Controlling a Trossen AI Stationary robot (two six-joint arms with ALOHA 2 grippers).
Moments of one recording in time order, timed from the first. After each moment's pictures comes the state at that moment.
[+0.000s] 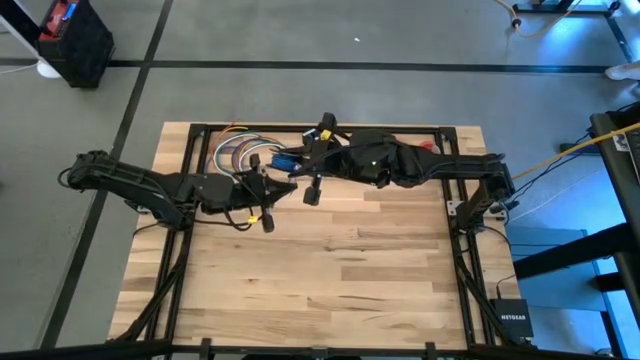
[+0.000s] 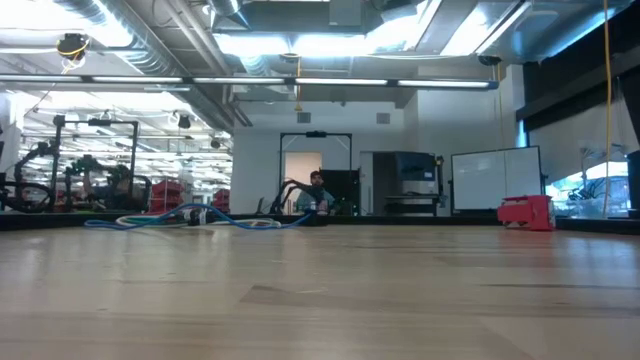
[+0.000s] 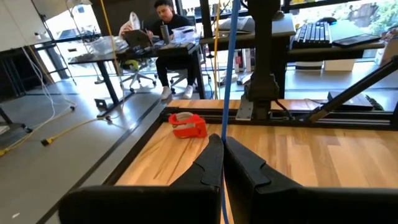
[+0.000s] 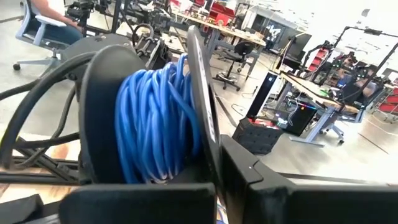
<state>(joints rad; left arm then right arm) -0.19 1.16 0.92 -0.01 -0.53 0.03 0.10 1.74 1.97 -0.27 0.31 -0.28</state>
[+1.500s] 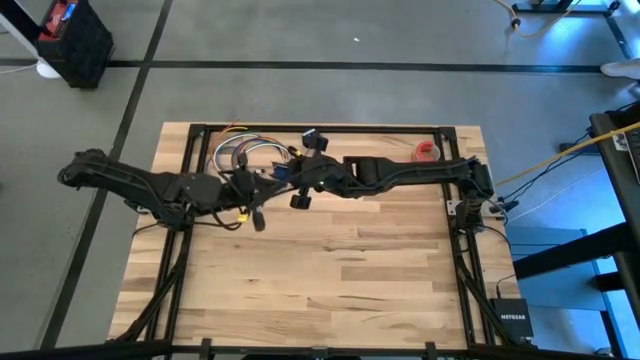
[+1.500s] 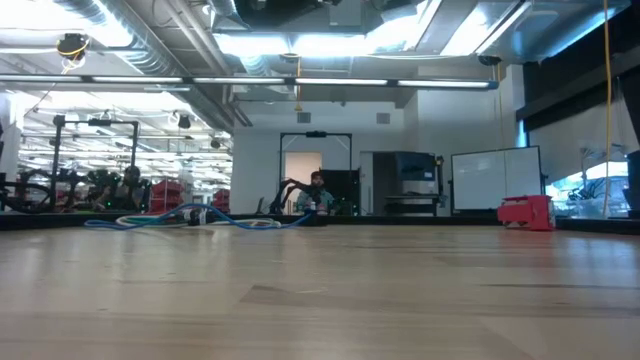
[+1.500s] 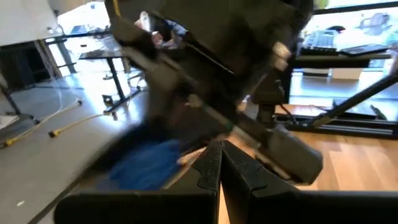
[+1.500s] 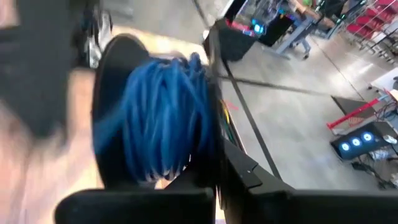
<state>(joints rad) -0.25 1.05 0.92 -0.04 -0.63 0.00 0.04 1.90 1.87 -0.48 0.52 -0.21</state>
